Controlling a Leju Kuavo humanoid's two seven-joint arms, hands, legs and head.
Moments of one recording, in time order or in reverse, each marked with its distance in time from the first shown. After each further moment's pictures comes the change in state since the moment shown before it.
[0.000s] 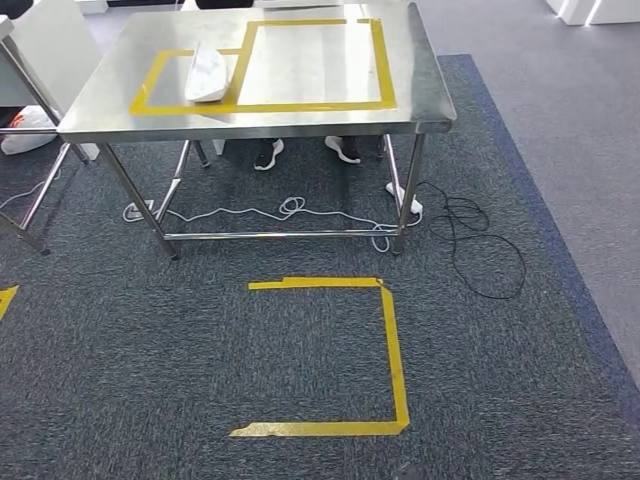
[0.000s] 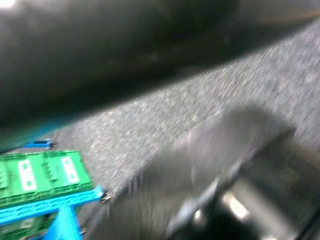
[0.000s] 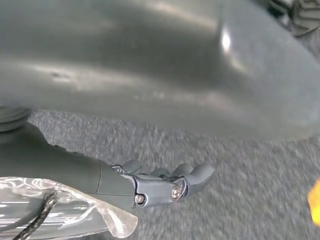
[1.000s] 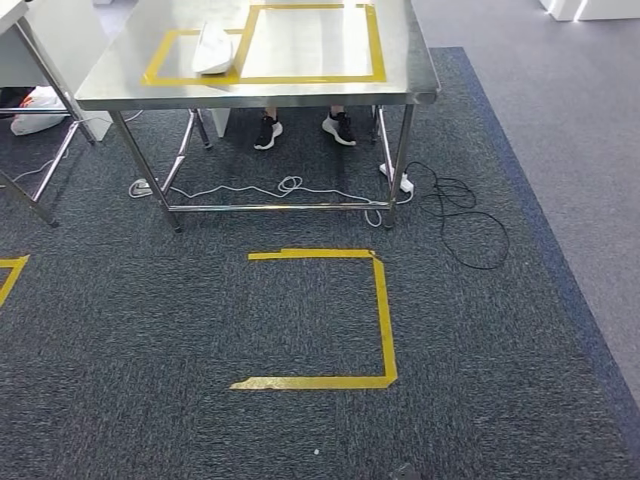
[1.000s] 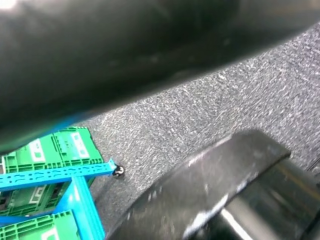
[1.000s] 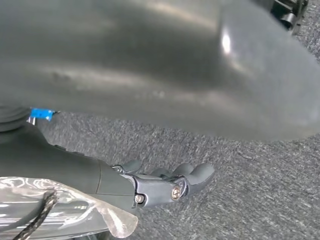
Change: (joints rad) left arm -0.003 -0.007 0.002 0.001 0.000 0.015 0.004; right arm 0.003 0.000 0.000 0.000 -0.010 0.000 -0.002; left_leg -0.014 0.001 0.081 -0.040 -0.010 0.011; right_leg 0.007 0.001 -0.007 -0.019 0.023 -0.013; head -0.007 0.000
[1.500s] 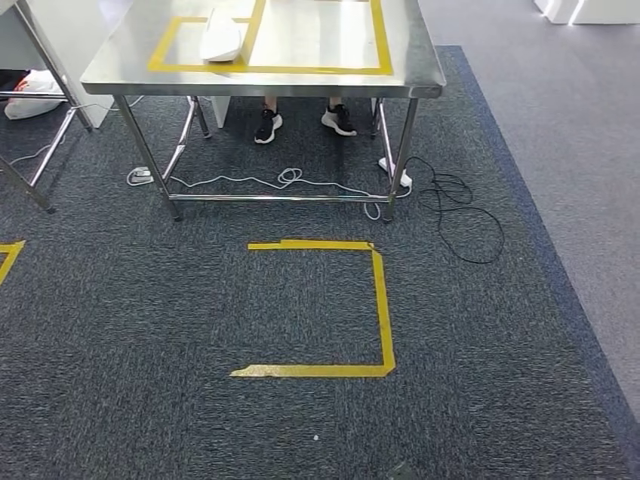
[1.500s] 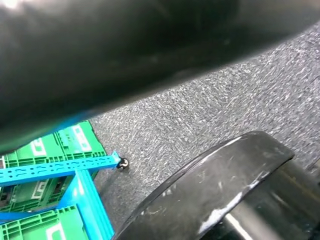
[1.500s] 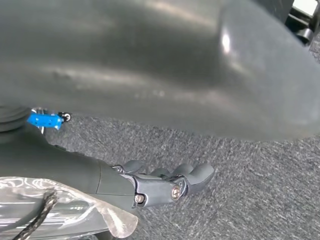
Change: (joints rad) left arm 0.005 -0.001 0.000 0.000 0.000 -0.003 0.000; right arm 0.000 0.000 0.000 0.000 0.000 0.002 0.003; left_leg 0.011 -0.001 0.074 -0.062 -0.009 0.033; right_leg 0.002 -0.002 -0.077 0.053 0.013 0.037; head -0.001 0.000
